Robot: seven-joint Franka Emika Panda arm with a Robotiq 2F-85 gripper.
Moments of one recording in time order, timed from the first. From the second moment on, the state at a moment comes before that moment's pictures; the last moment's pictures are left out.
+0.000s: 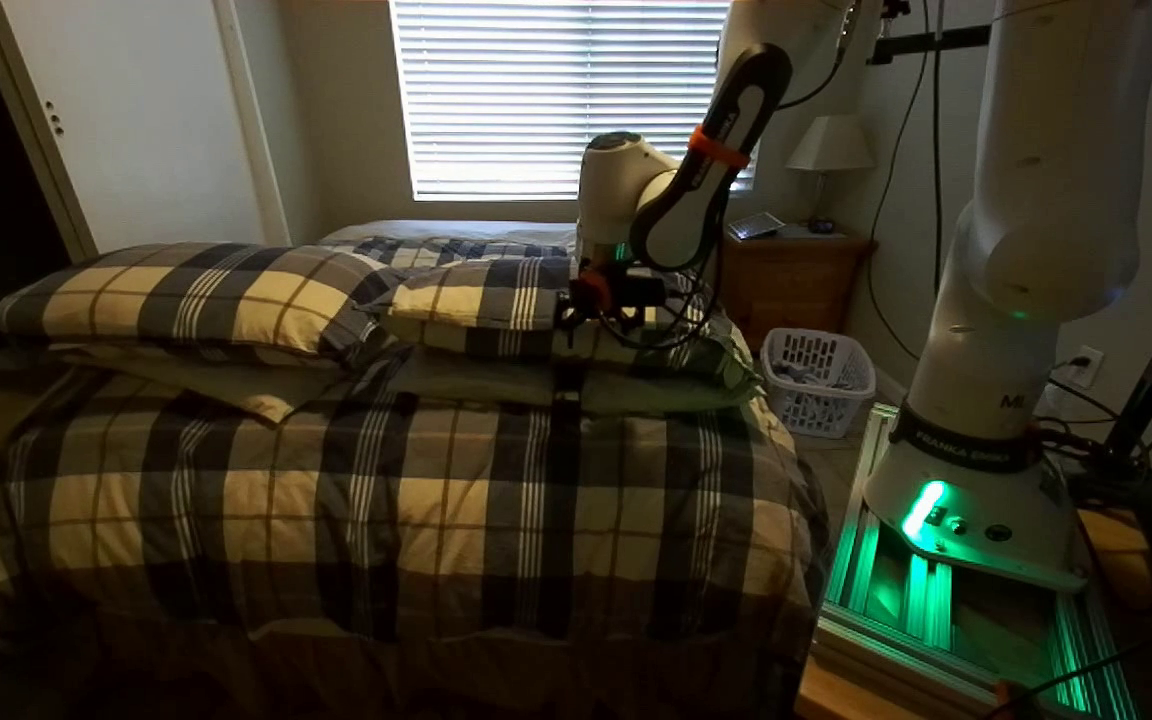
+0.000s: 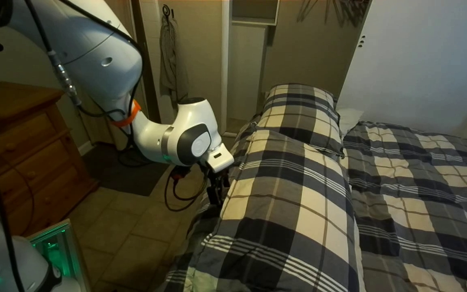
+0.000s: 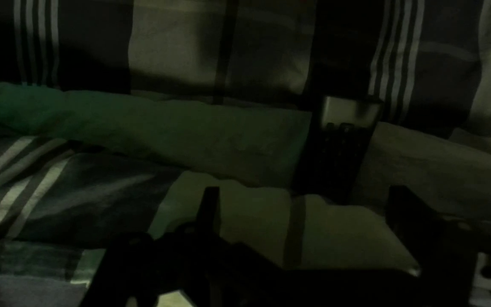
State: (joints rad) arm 0.07 0.15 -0.15 -2.49 -0.54 2.80 1.32
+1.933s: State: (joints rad) arm 0.37 0.64 -0.35 -2.19 -0.30 2.93 1.19
